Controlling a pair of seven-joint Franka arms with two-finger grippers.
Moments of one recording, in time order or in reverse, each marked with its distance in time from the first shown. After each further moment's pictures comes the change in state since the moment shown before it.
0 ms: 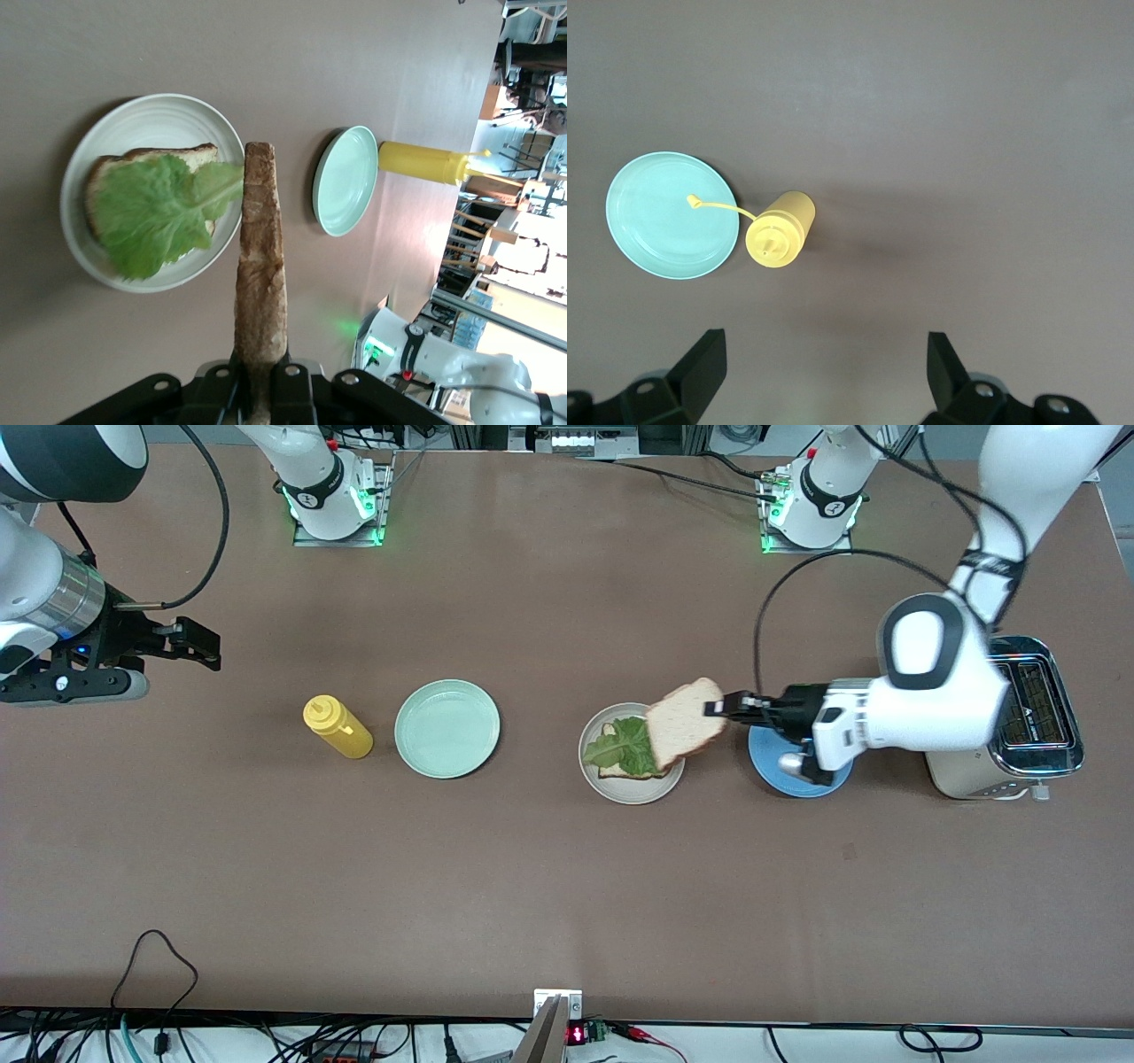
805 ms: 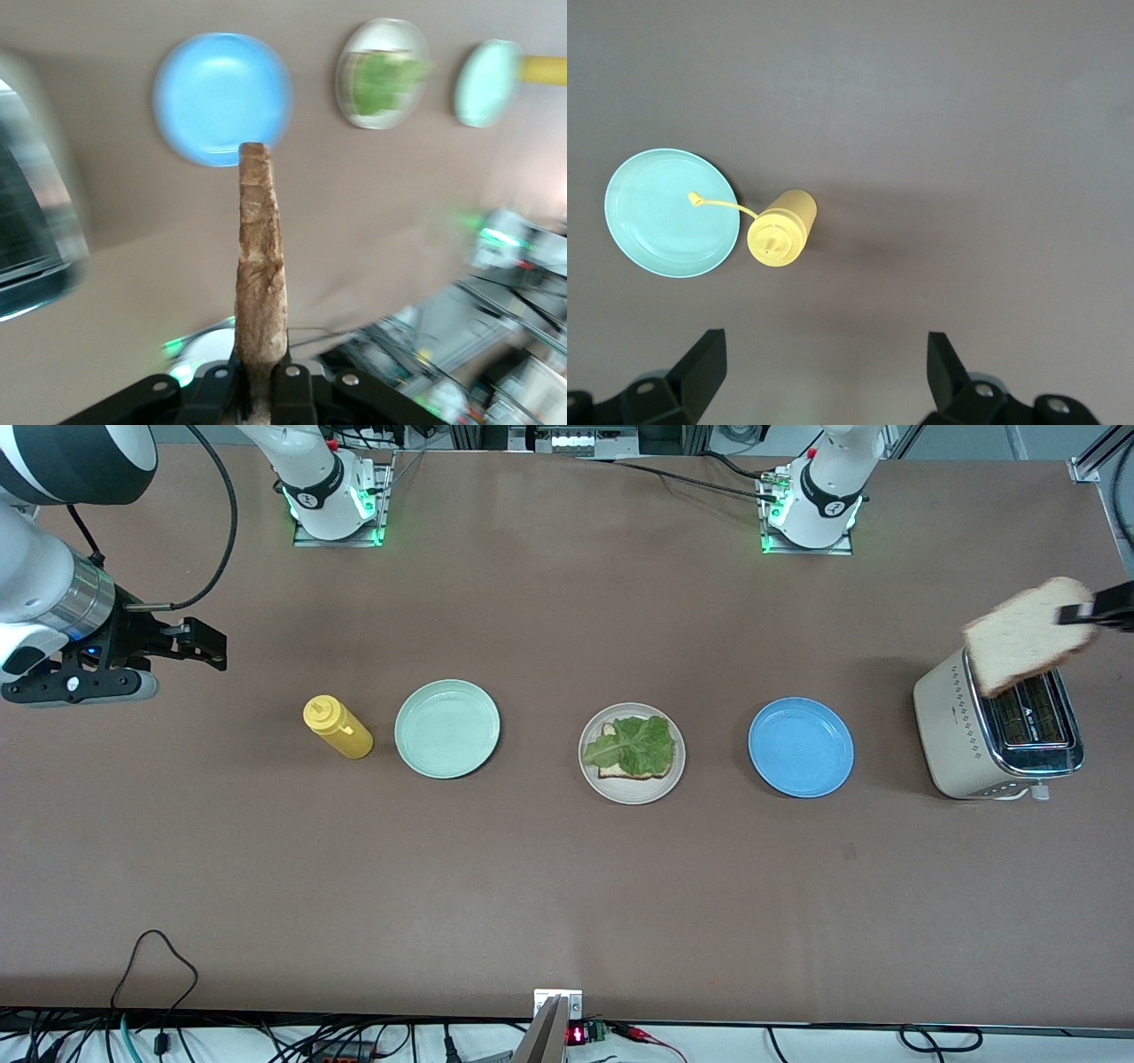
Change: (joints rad) left arm 0.093 -0.137 0.456 0.684 0.312 -1.067 0.069; right arm 0.006 -0.004 0.002 -0.018 -0.003 0.008 0.002
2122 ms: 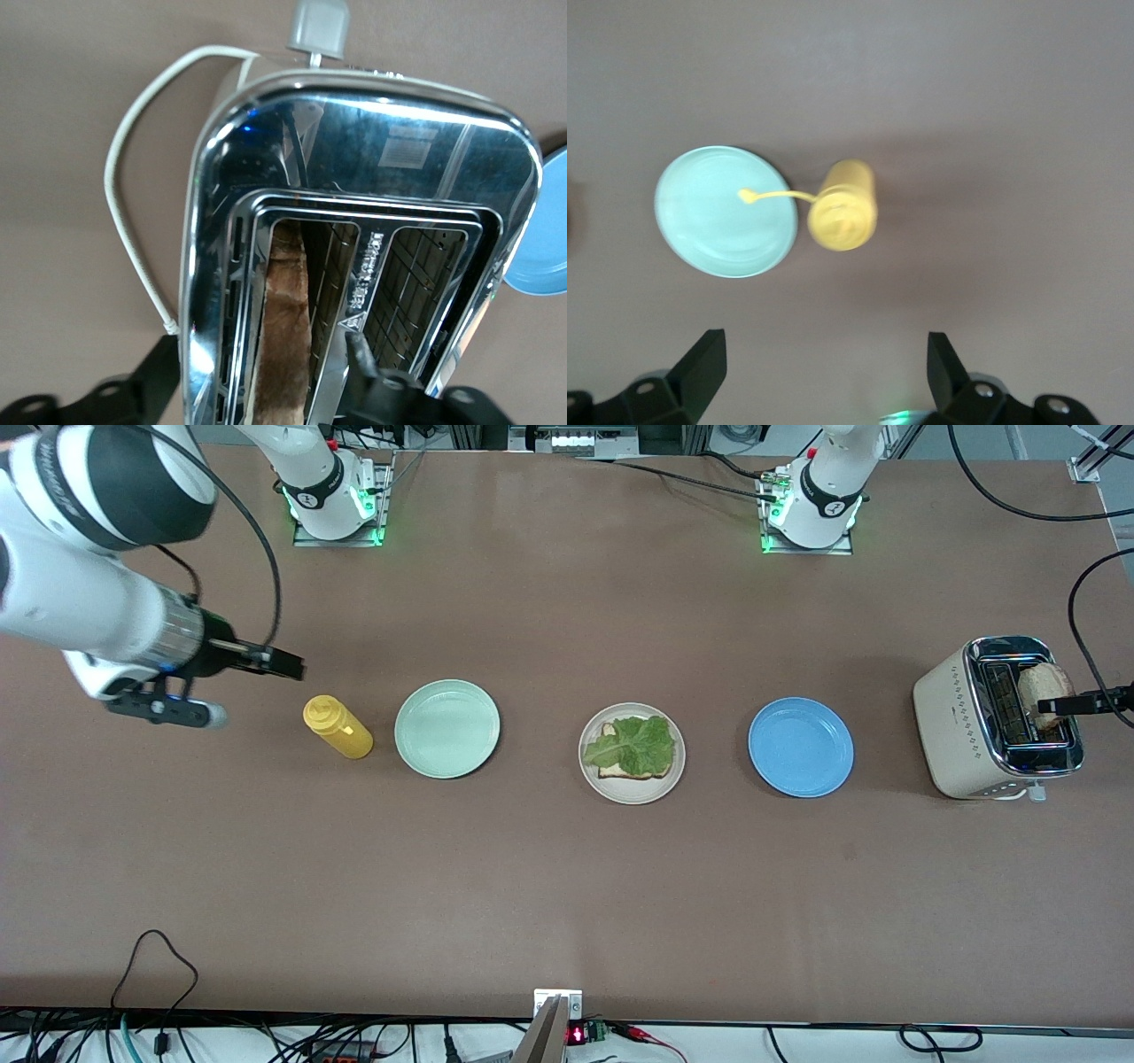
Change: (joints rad) left arm 0.017 0.104 0.253 -0.376 0.366 0.625 0.074; right arm 0.056 0.041 -0.012 -0.022 0.082 -0.018 0.220
